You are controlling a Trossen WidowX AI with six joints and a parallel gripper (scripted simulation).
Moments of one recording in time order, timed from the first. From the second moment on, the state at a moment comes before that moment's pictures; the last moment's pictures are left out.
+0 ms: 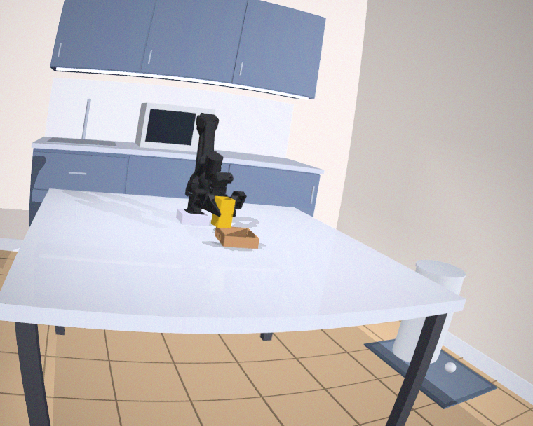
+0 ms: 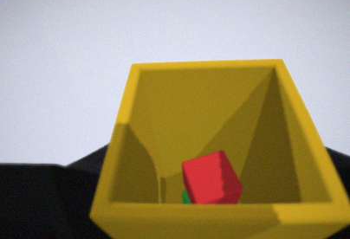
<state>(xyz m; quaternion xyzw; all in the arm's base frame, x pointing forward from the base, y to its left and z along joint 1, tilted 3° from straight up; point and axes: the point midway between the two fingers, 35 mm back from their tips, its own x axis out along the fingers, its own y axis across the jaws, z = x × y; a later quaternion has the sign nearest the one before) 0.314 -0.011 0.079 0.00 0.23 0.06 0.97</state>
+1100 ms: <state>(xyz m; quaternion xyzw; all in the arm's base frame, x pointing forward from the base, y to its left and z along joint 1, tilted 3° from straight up) 0.301 0.076 0.094 0.03 0.22 0.12 0.97</state>
